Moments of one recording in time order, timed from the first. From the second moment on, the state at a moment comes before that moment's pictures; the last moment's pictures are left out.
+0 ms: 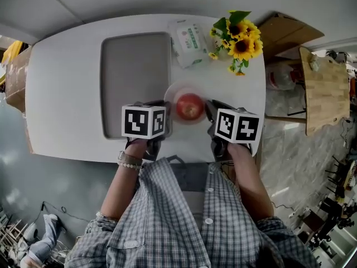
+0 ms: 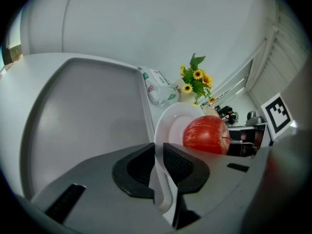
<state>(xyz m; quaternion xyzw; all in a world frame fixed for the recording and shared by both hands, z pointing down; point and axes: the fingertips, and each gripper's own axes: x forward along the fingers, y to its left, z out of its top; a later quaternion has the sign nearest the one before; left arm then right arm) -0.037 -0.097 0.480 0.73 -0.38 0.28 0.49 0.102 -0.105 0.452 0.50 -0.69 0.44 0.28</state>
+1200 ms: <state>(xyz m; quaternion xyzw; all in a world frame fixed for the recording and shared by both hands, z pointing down) 0.061 -0.103 0.514 0.73 -0.31 0.37 0.48 0.203 -0.089 0.506 0.52 -0.64 0.49 0.29</state>
